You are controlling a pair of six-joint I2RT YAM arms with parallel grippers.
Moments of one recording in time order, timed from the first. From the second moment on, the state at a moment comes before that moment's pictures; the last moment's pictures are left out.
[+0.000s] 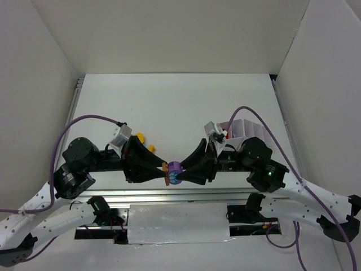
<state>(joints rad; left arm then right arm) -0.84 0.66 0.92 -0.09 0.68 -0.50 1.06 0.77 0.86 0.08 -0.53 0.44</state>
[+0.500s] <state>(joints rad) -0.84 0.65 0.94 -0.22 0.43 -0.47 0.96 0.71 0.81 -0.06 -0.32 0.36</state>
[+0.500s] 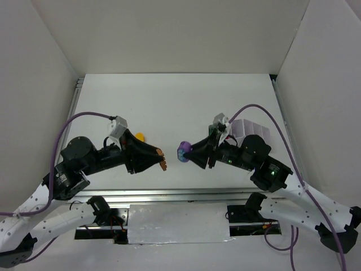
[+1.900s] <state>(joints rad) -0.84 0.63 0.93 -0.73 -0.21 -0.39 0.36 1.51 1.37 -0.85 0.52 0.28</state>
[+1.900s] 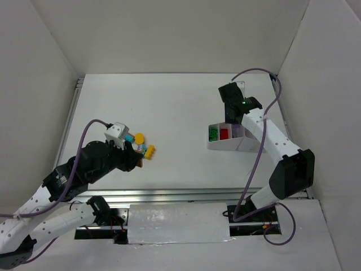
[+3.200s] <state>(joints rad) -0.83 0.64 0.97 -0.64 -0.01 -0.46 0.38 0.94 0.96 -0.37 -0.41 0.41</state>
